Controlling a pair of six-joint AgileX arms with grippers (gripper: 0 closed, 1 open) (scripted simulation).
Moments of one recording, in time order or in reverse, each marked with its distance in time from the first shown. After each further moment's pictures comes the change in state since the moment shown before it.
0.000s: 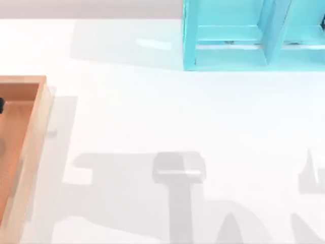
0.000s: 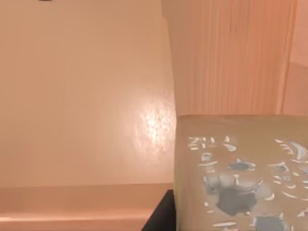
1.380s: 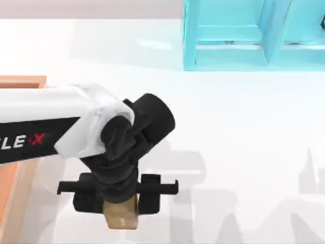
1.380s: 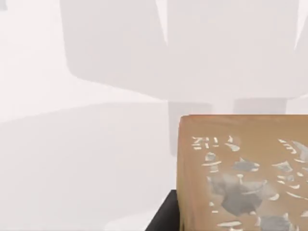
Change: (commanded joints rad) left arm -0.892 0.089 -0.299 0.417 -0.007 -0.894; right arm 0.000 0.000 0.000 0.000 0.000 0.000
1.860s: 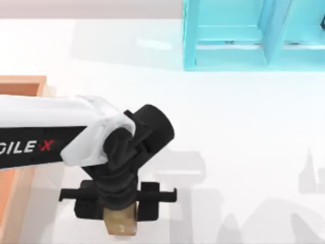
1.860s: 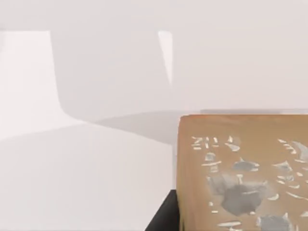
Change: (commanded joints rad) left arm -0.003 0.033 -0.049 0.071 0.000 0.002; right arm 0.000 0.000 0.000 0.000 0.000 0.000
